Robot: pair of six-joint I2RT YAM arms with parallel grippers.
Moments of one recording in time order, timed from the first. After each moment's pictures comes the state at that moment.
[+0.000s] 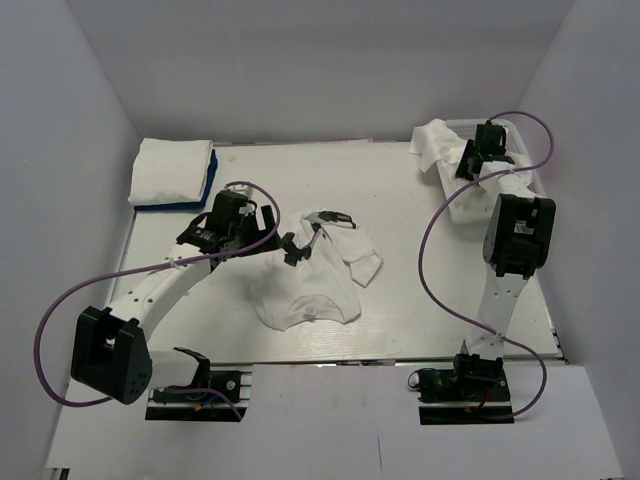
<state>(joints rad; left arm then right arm) -0.40 1.28 0.93 -0.45 0.01 -0.50 -0.09 2.17 1.71 -0.26 0.26 0.15</state>
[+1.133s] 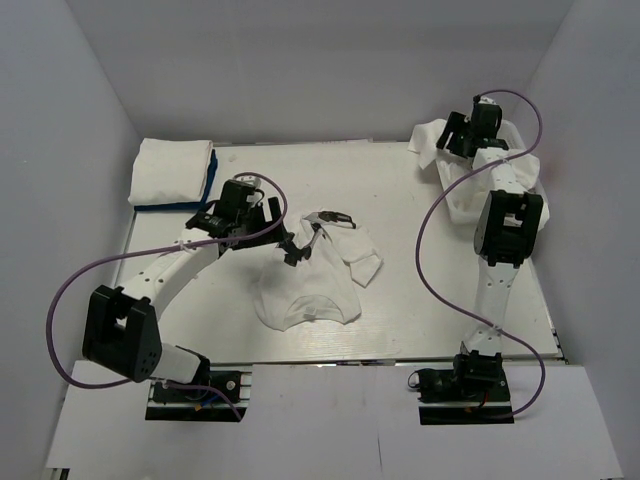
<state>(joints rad) -0.40 1.40 1.04 -0.47 0.04 -0.50 -0.08 2.35 2.06 -0.28 -0.11 0.24</state>
